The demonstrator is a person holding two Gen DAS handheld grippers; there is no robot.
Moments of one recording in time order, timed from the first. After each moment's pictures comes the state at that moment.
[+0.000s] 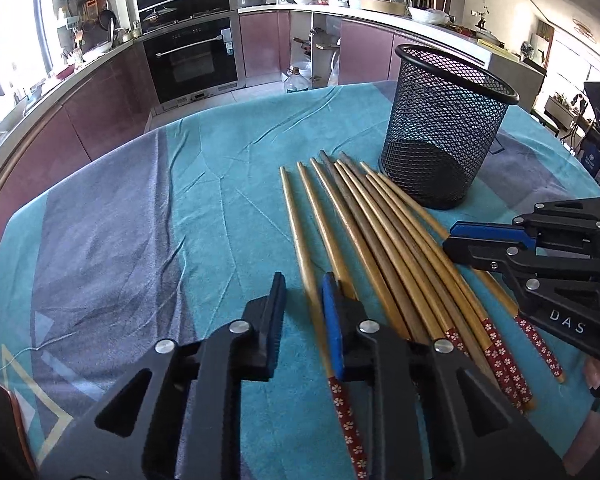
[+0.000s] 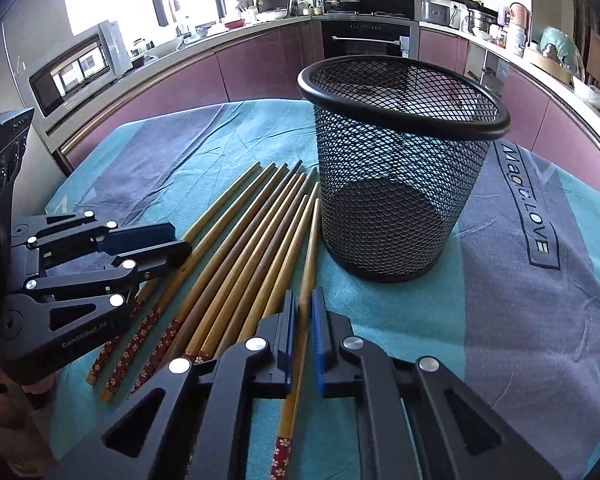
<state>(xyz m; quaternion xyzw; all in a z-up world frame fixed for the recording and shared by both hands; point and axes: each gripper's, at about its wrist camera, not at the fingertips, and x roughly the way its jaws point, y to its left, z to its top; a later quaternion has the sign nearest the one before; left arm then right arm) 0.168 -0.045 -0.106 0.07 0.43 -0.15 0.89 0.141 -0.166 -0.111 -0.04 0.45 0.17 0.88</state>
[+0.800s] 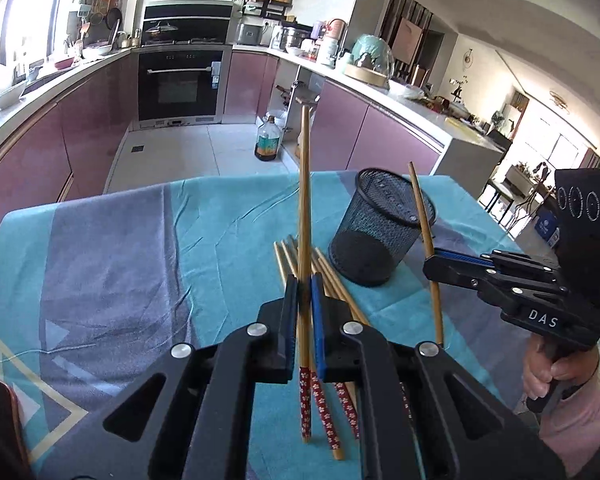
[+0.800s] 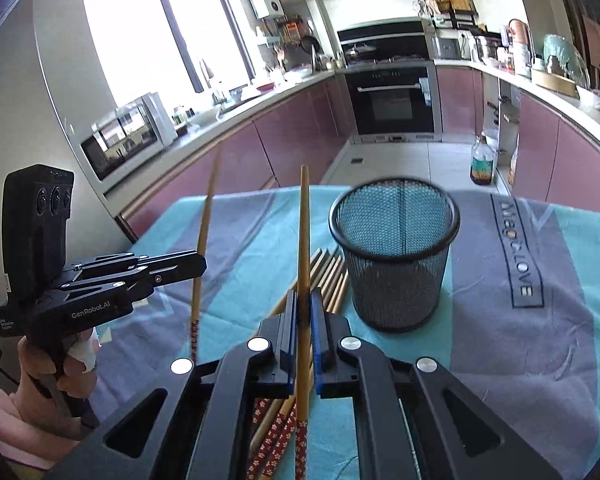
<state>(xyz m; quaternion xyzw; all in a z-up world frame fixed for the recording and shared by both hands) 0.139 0.000 -0.008 -0.05 0.36 -0.22 0.91 0.115 -0.195 -0.035 0.05 0.35 0.25 0.90</state>
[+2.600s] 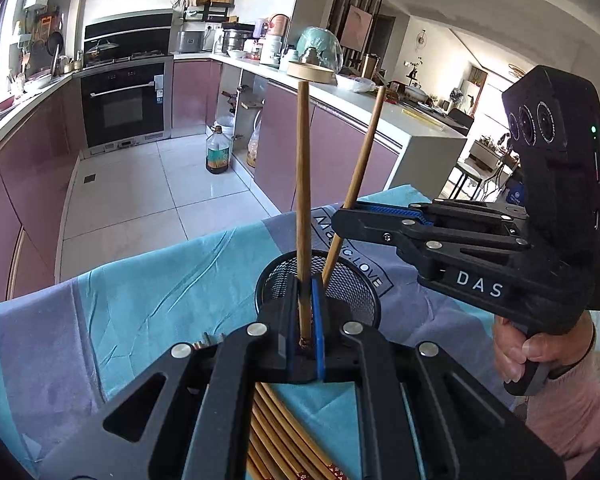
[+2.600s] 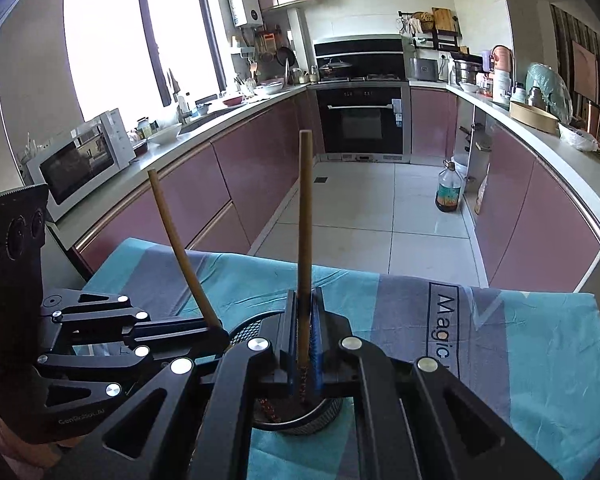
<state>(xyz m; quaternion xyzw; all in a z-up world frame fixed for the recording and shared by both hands) 0.192 -0.130 0.052 0.00 0.35 -0.29 0.89 0.209 -0.231 -0.001 0.01 0.35 0.19 0.92</state>
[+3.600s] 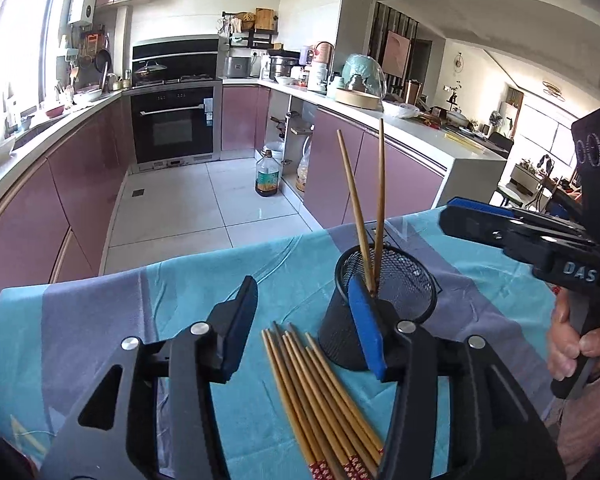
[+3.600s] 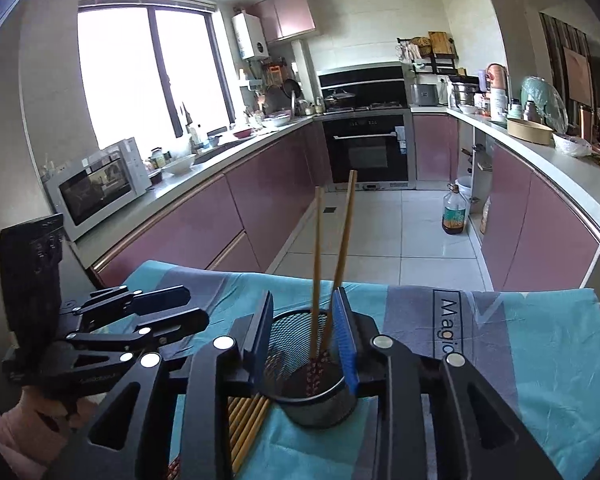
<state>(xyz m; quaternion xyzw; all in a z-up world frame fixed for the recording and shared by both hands) 0.175 -0.069 0.039 0.00 0.31 -0.20 0.93 0.154 -0.242 0.015 0.04 0.28 0.22 0.93</state>
